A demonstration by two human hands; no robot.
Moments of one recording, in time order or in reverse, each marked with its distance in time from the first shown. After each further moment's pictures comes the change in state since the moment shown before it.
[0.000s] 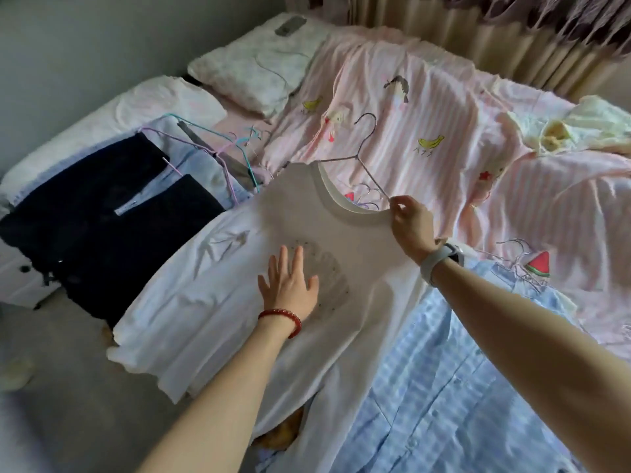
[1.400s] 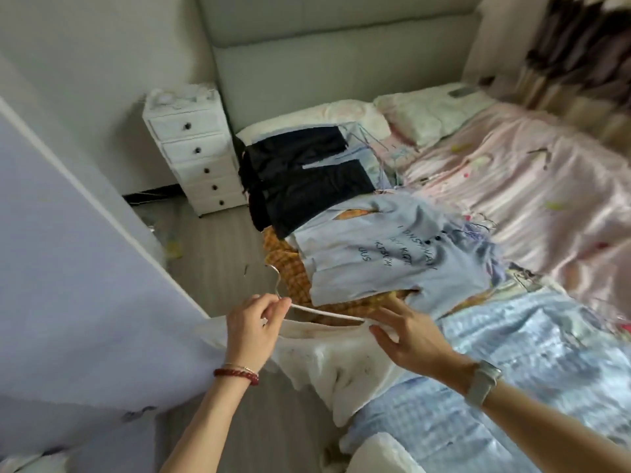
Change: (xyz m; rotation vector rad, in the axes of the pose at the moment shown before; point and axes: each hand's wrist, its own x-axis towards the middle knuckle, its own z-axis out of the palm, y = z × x) left_hand -0.400 -0.198 -0.019 -0.447 0.849 -0.051; right_hand -0.393 -0.065 -0.051 -0.258 -0.649 -1.144
